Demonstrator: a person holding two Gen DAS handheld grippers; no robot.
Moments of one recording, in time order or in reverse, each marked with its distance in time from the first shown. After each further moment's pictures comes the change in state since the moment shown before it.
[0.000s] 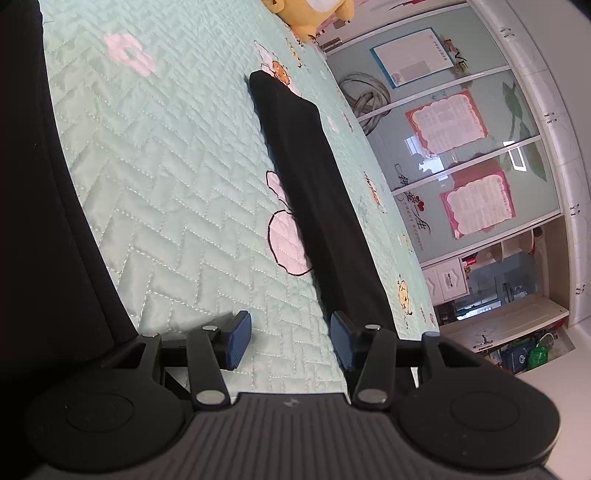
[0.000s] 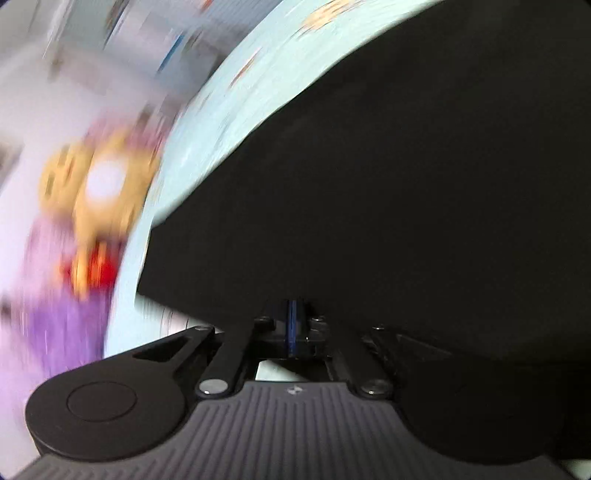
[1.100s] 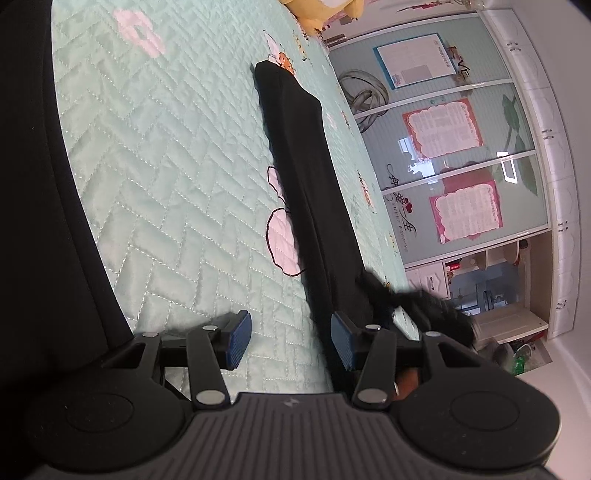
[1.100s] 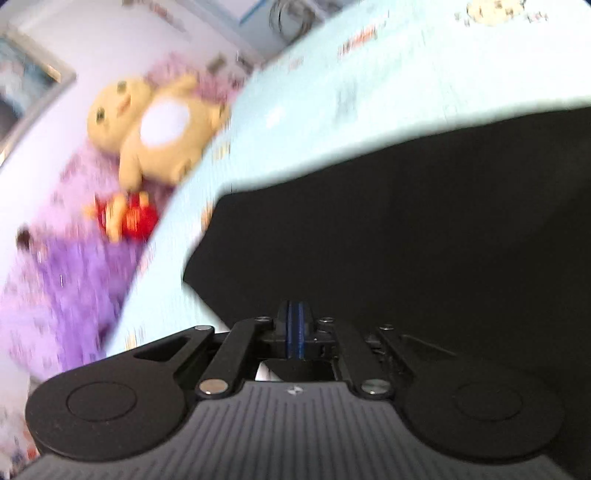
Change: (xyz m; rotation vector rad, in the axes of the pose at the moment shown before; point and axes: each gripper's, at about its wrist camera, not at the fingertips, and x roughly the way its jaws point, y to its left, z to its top) left arm -0.001 0.010 0.009 -0.089 0.031 -0.062; right arm 0.107 0.091 0.038 -0.151 -0.035 0.119
